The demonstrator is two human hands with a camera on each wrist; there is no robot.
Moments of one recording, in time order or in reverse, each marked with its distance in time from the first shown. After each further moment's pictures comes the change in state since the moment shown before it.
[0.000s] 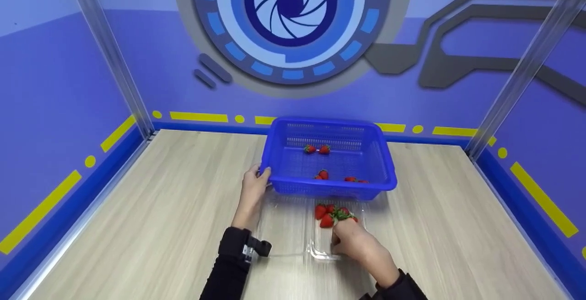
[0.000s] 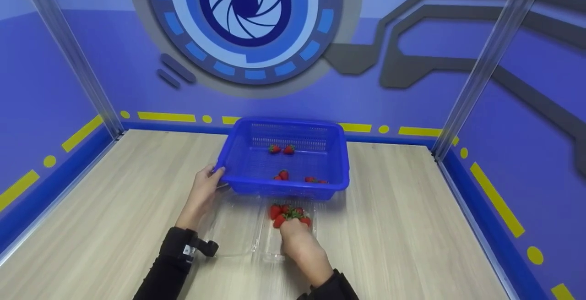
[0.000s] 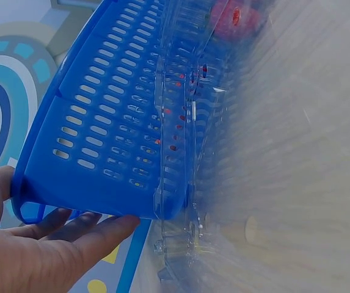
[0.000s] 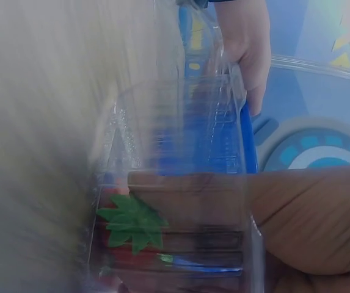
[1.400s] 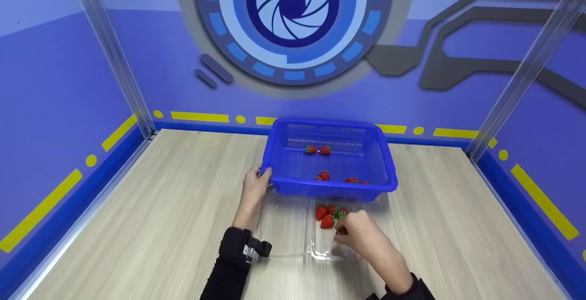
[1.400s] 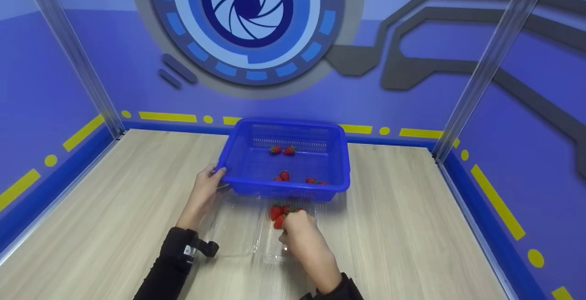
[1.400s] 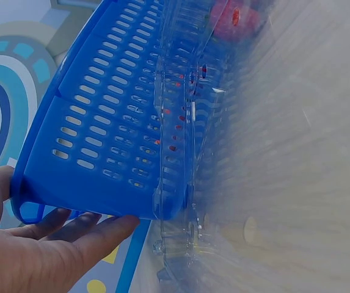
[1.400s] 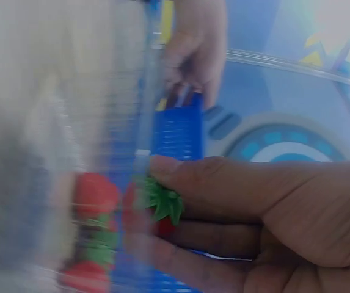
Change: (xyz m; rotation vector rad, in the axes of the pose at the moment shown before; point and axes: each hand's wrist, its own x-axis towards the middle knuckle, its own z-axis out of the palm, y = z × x) left_hand 0.000 0.000 0.000 -0.022 -0.004 -0.028; right_hand -0.009 -0.017 -0.028 -0.029 0.178 0.020
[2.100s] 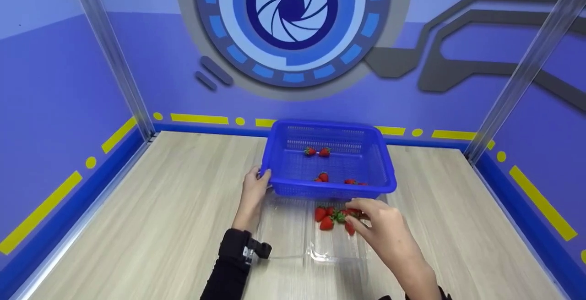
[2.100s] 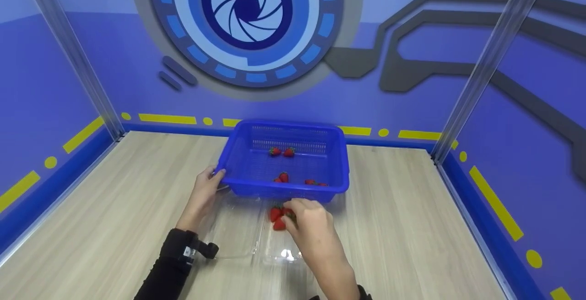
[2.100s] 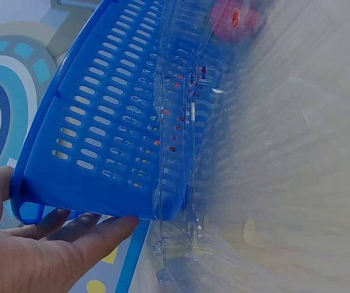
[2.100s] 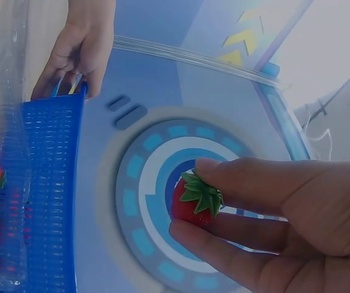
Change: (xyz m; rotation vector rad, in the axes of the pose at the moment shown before) left_hand 0.000 0.000 0.000 0.035 0.006 0.001; right_hand -0.026 -0.041 -0.056 -0.027 0.378 0.072
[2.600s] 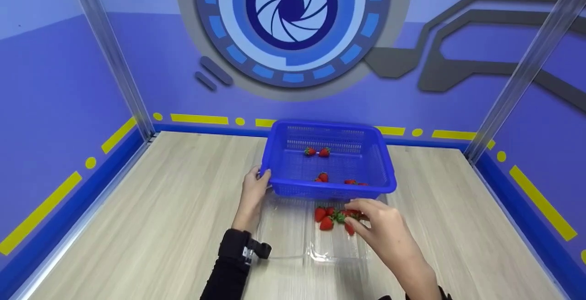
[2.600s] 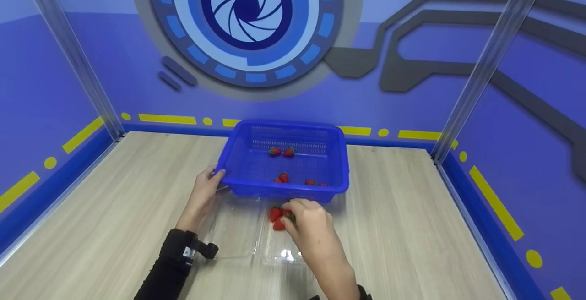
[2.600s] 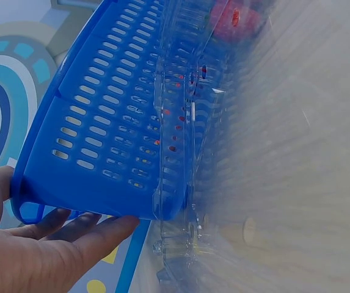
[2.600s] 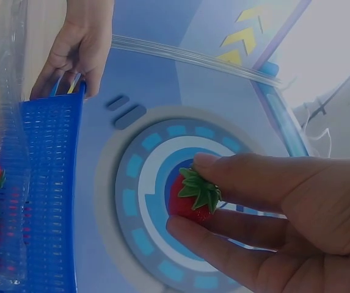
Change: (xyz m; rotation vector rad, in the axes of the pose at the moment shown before) left_hand 0.000 0.001 0.000 -0.004 0.002 0.004; right_hand -0.001 0.003 0.001 0.009 0.014 -0.054
